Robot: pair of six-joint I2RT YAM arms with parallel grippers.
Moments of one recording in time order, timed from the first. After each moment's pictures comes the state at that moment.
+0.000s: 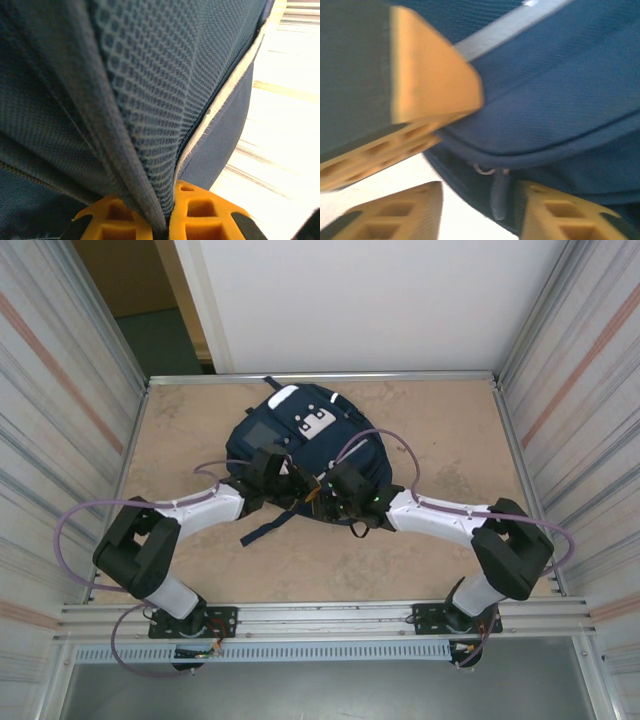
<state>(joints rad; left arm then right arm) -0.61 1.55 0.82 0.04 0.41 -1.34 0.88 1.55 0.91 -0.25 0.06 0.67</state>
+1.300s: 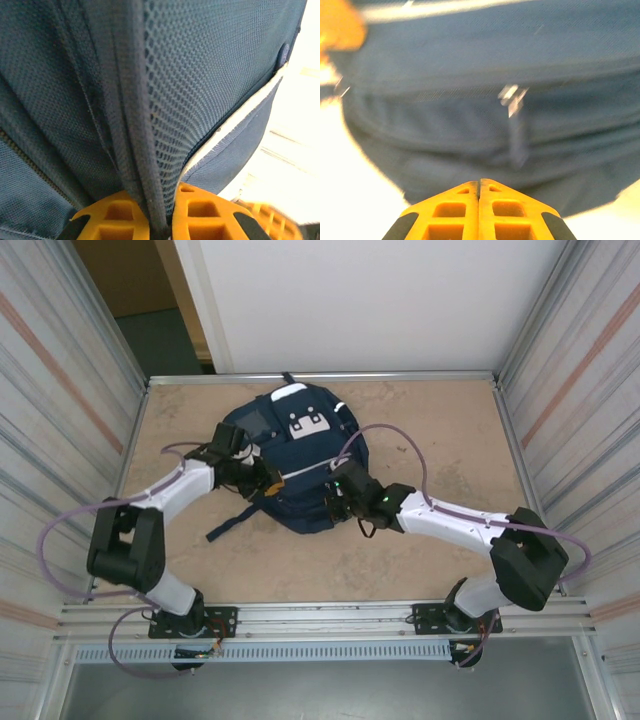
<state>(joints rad) -0.28 1.58 1.02 -0.51 0.60 -0.84 0.90 1.45 0.92 -0.33 0.10 0.50</state>
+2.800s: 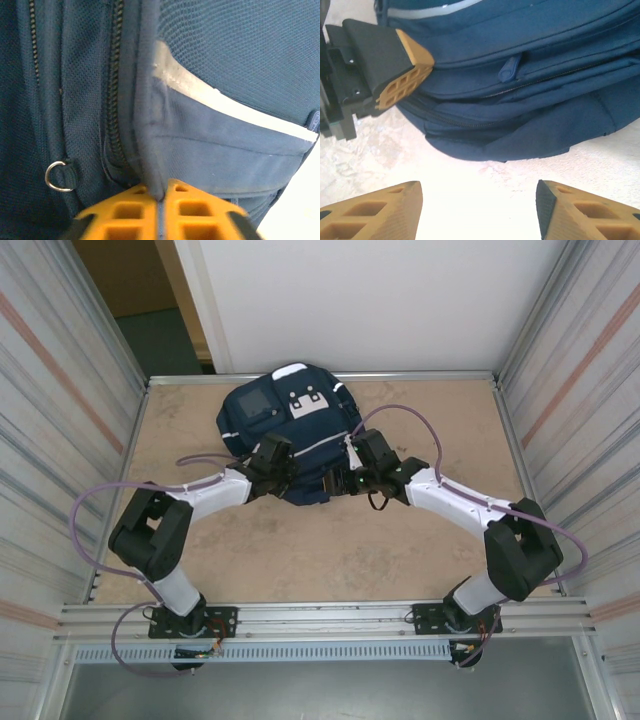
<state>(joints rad) -0.57 1.67 0.97 -0.15 -0.07 -1.37 0.66 1.51 1.03 -0.37 -0.17 0.41</state>
